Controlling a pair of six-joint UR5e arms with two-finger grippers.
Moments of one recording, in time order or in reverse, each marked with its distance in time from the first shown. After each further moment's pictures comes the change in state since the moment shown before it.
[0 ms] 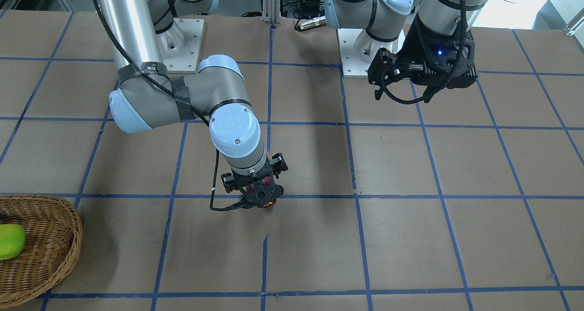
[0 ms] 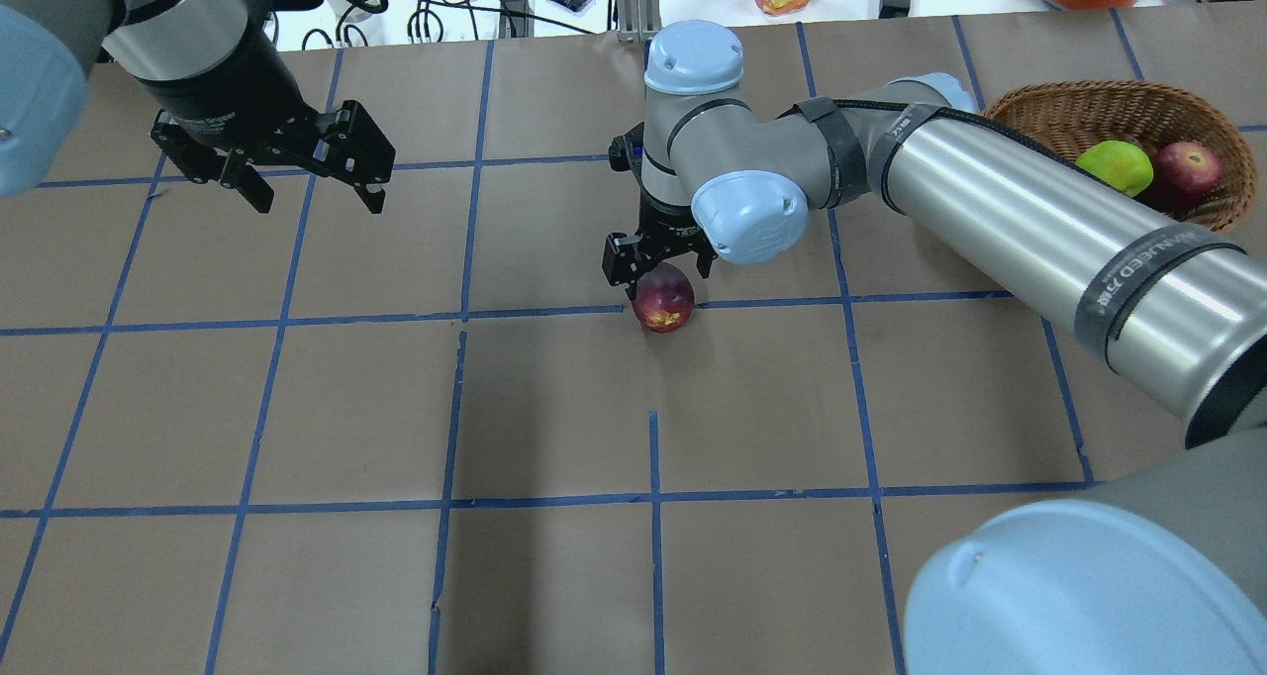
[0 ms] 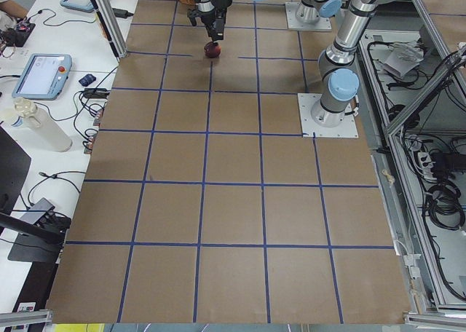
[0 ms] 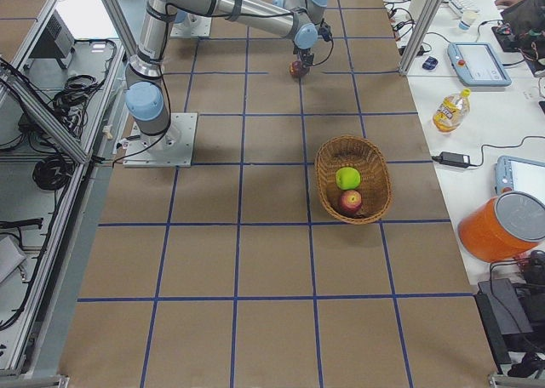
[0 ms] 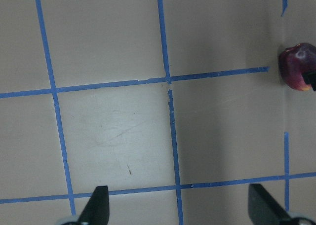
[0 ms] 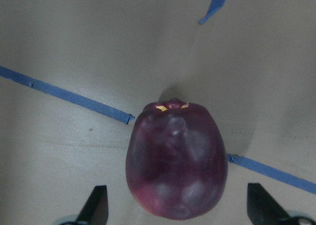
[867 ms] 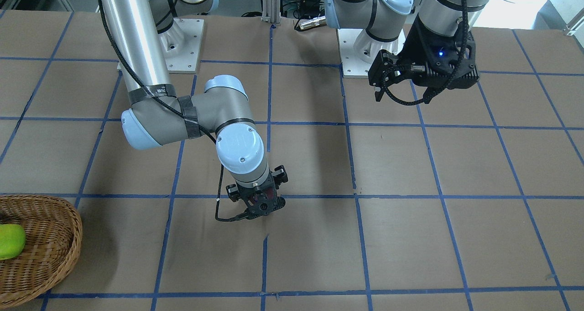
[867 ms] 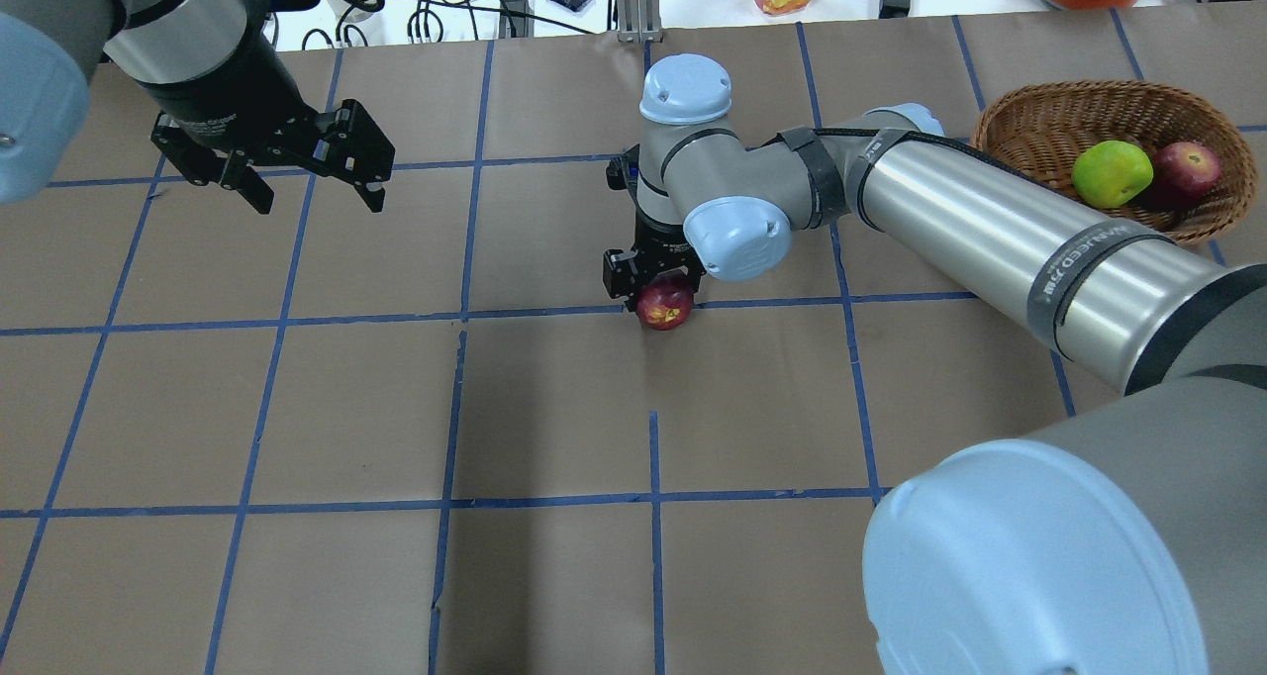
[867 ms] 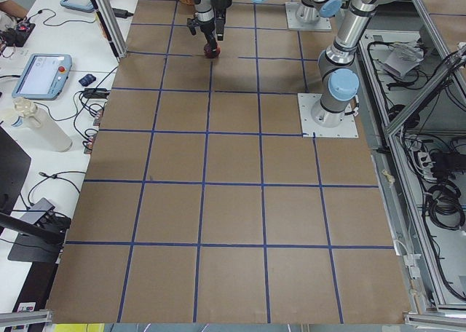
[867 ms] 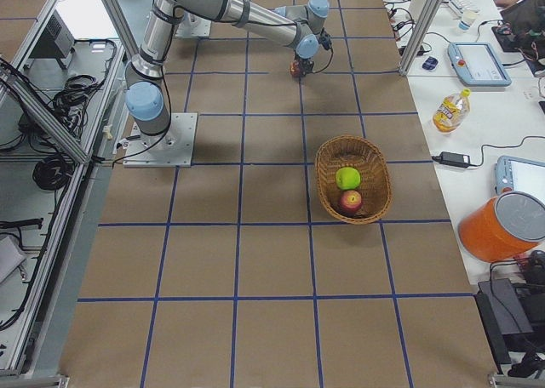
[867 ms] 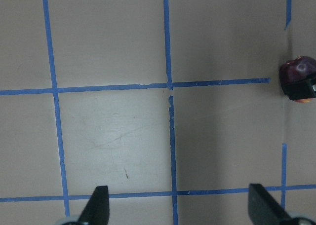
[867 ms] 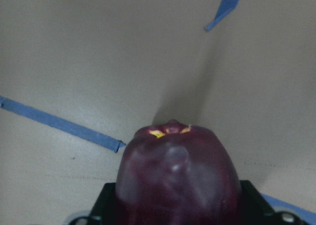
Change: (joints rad) left arm 0.003 0.002 -0.007 0.008 0.000 0.001; right arm 0.001 0.064 0.002 -0.073 -0.010 0.013
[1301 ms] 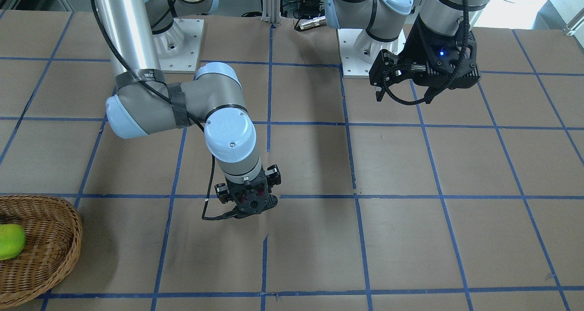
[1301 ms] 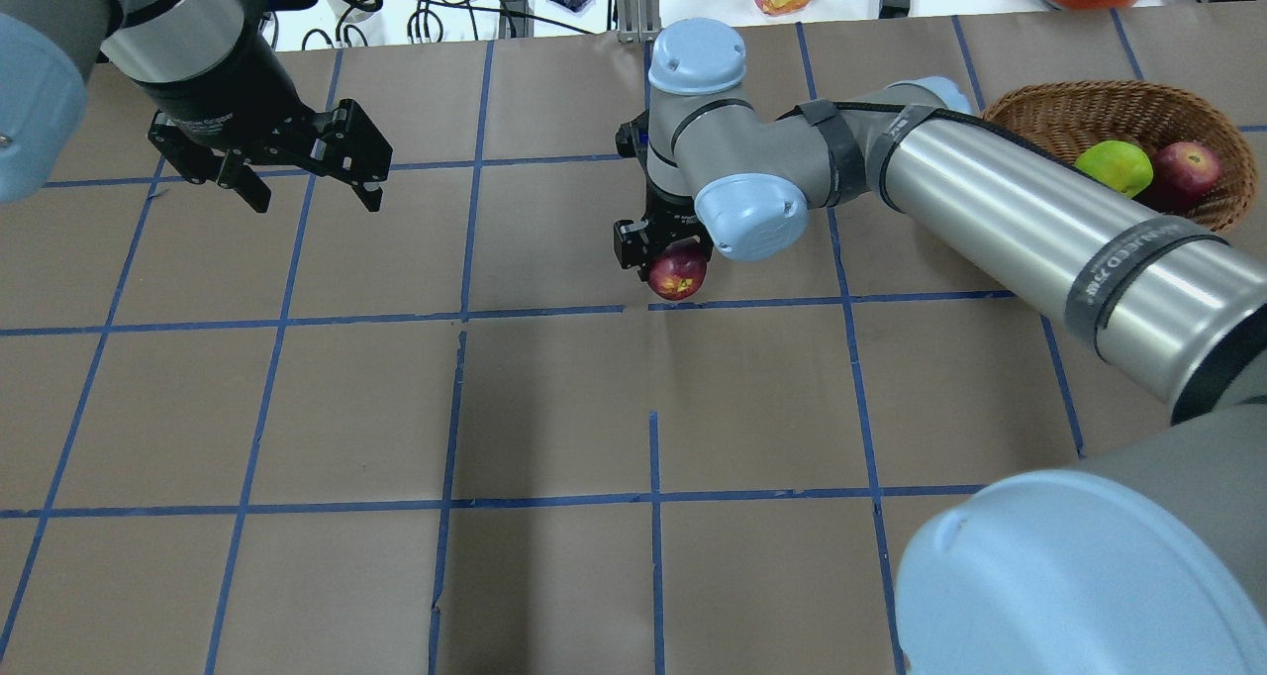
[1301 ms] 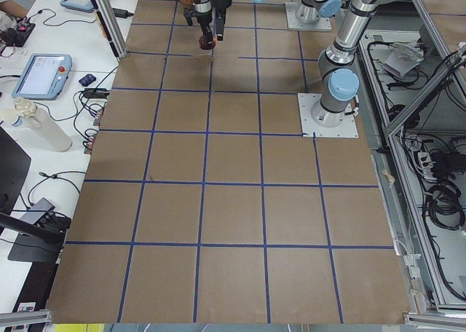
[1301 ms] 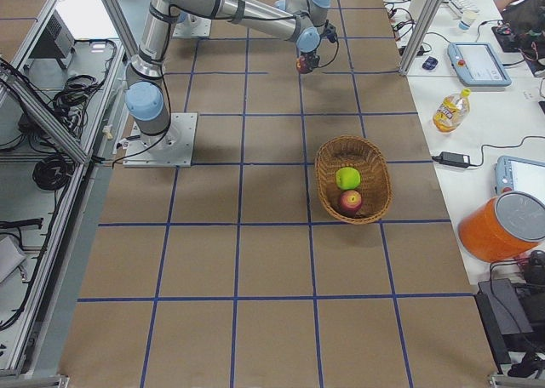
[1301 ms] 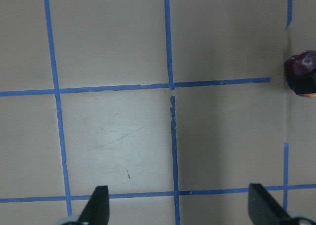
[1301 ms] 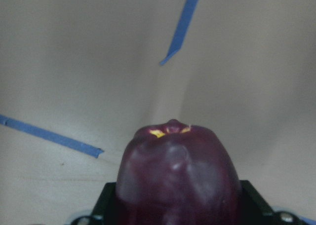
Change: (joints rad) left arm 0.001 0.001 0.001 0.000 0.001 0.006; right arm -0.048 -0.076 -0.030 0.026 -0.043 0.000
